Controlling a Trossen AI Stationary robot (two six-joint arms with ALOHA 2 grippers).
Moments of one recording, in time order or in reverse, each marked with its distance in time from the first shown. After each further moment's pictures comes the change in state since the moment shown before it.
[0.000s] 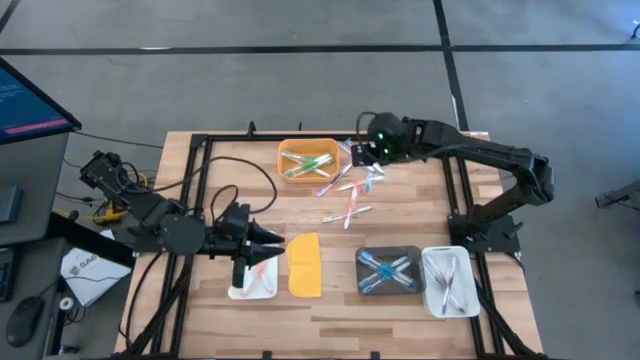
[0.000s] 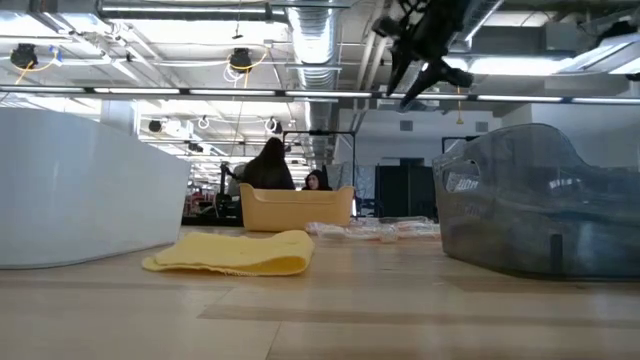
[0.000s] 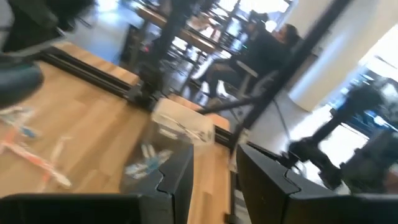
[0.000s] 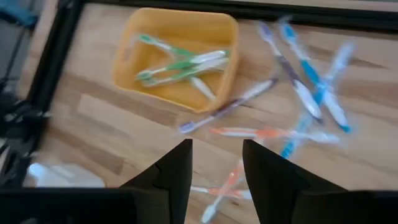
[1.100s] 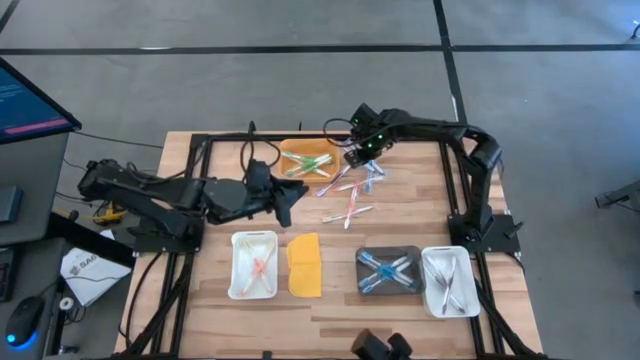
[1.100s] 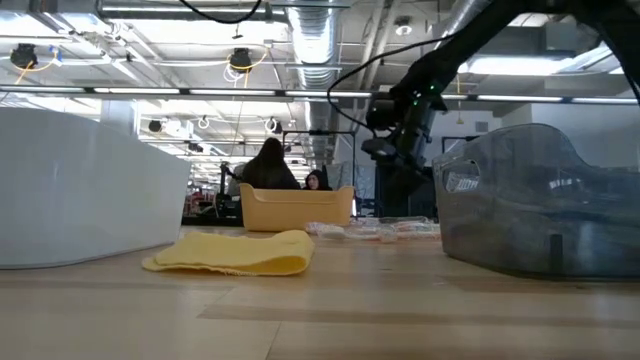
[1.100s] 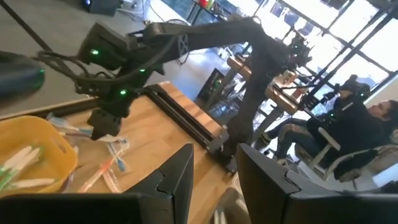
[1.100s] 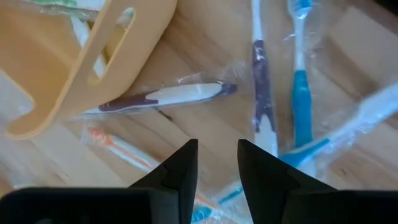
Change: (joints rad) left arm 0.357 0.082 0.002 0.074 -0.069 -0.079; right arm -0.332 0.478 0.006 0.109 -0.344 -0.637
